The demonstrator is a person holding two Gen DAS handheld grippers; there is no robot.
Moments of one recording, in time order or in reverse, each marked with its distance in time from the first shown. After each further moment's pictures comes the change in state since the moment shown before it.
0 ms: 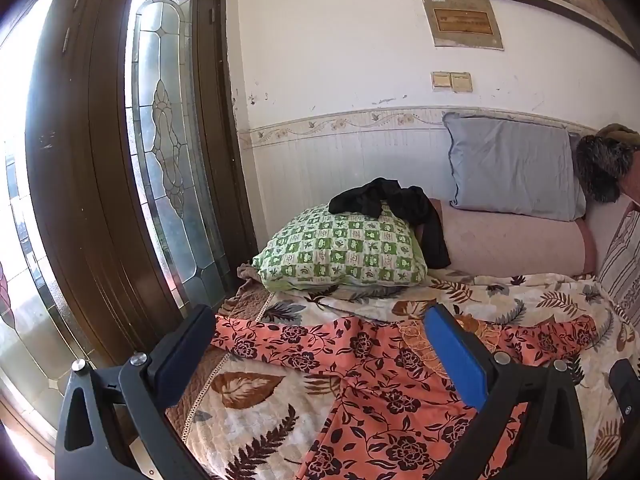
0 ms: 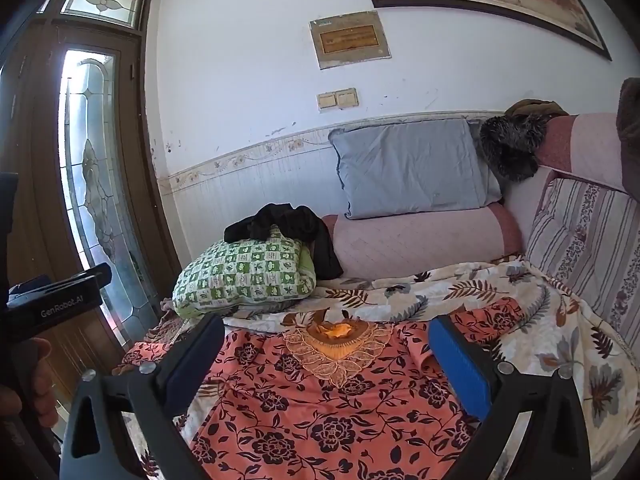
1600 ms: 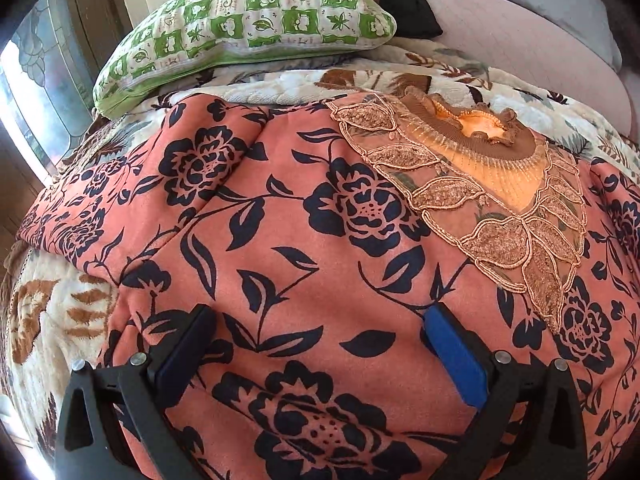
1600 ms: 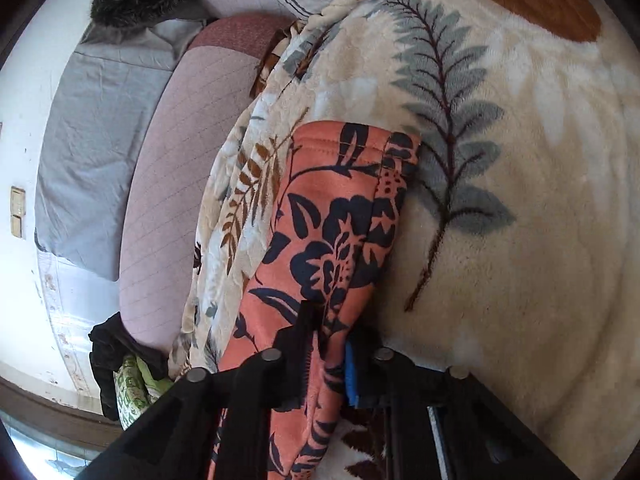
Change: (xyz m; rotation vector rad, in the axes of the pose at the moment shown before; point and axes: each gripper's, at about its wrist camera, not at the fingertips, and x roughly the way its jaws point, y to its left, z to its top) left arm 0.339 -0.155 -0.215 0.088 0.587 -0.139; right arm 0.370 -0.452 -0.145 1.065 0.309 -0.180
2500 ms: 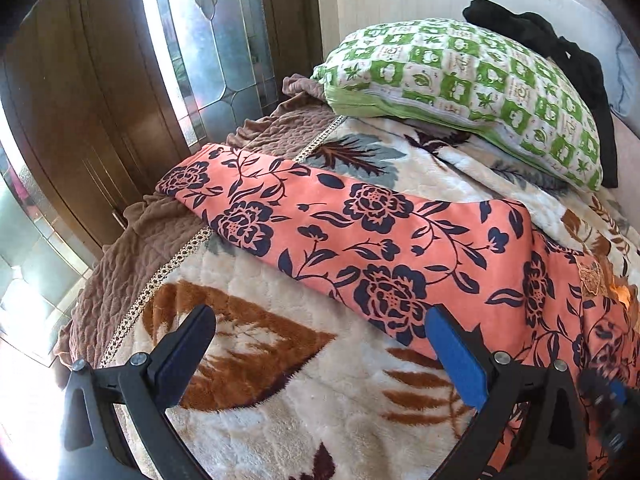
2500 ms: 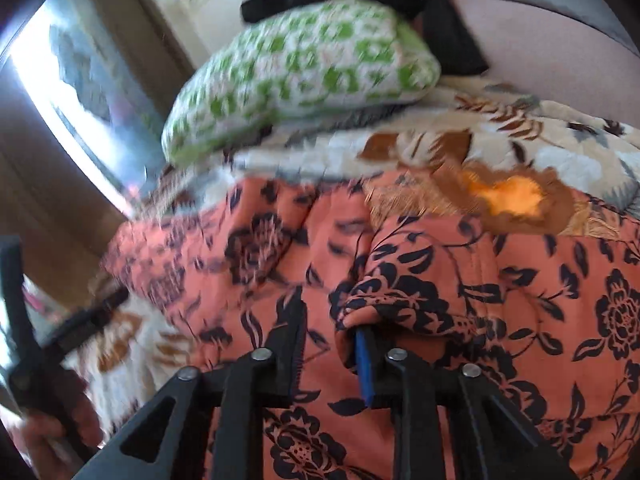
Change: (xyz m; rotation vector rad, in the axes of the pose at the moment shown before) left arm -0.044 0.242 0.022 -0.405 -0.048 0.256; right arm 0.049 0.246 -0.462 -1.219 0.502 0.052
